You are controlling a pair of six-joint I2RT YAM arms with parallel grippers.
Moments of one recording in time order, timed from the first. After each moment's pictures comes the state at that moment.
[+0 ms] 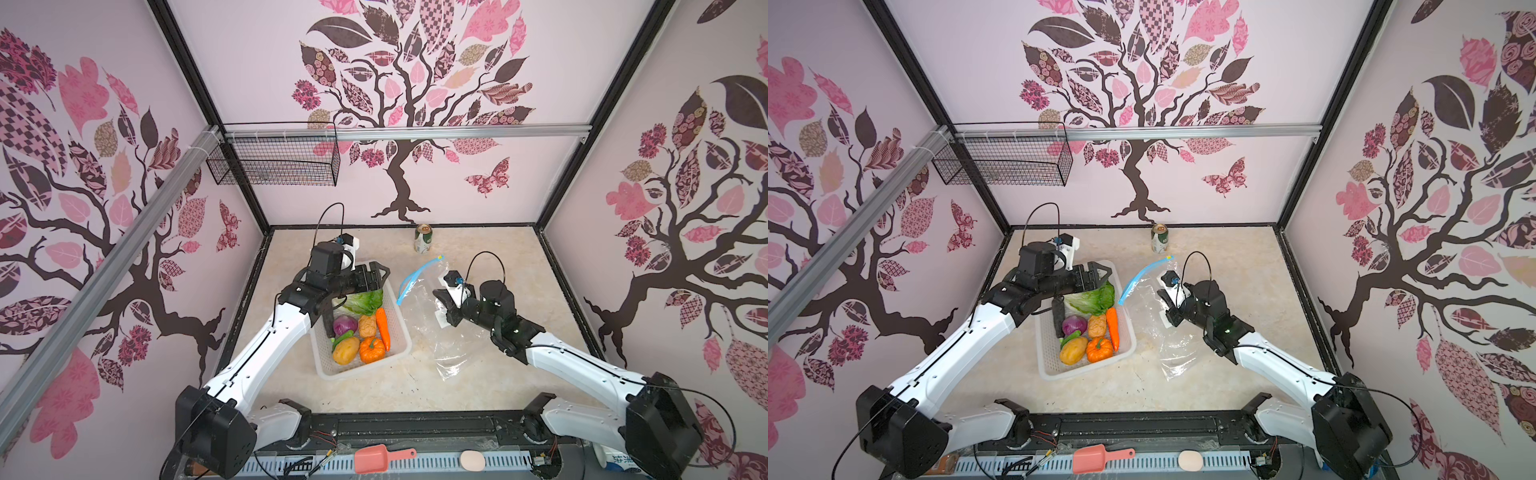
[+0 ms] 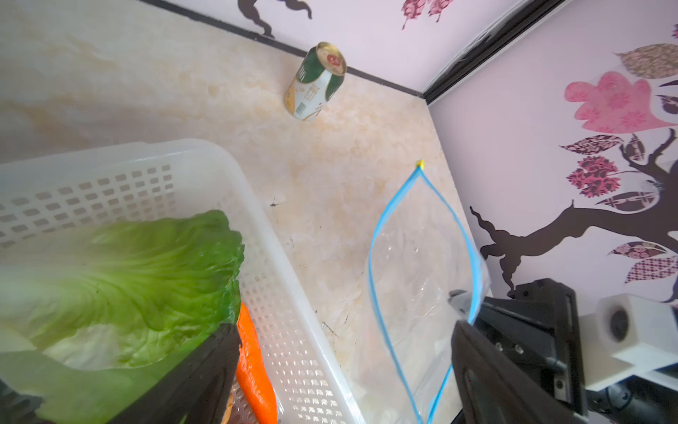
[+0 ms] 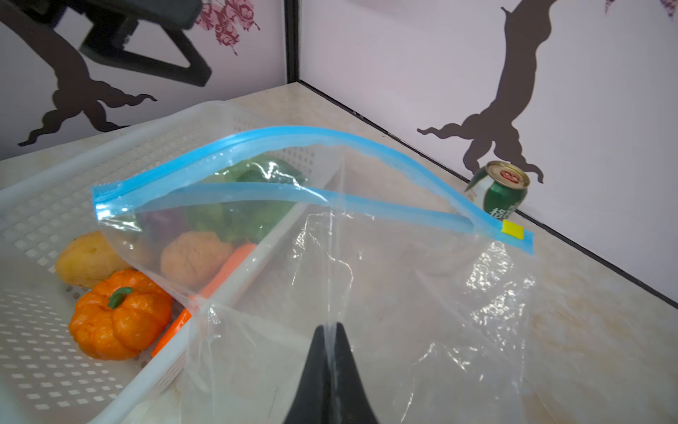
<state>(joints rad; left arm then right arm) -0.40 1.24 1.11 -0.42 0.33 -0.54 0.59 1.14 0.61 0.25 -0.22 -0.17</state>
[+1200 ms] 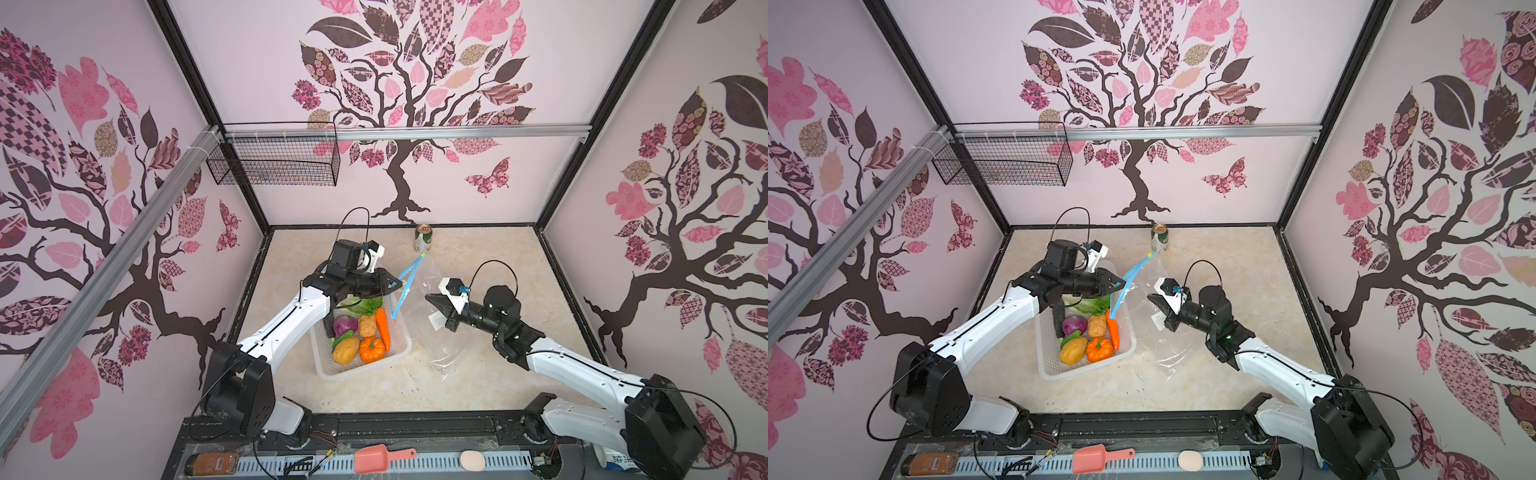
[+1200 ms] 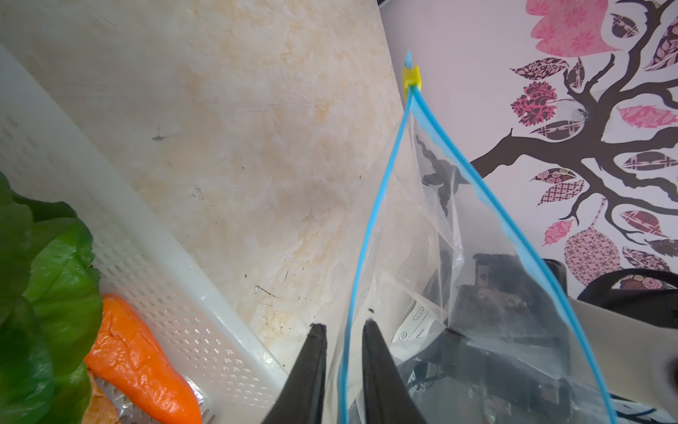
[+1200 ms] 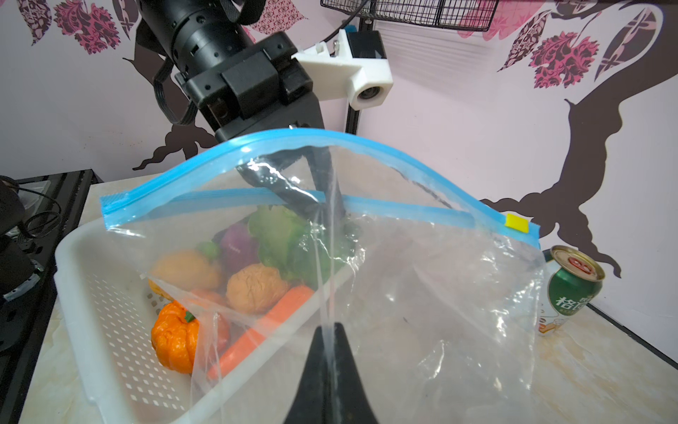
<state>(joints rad) -0.43 1.45 1.14 -0.39 0.64 -0.56 0.59 1.13 0.55 0.43 -0.42 -0.18</state>
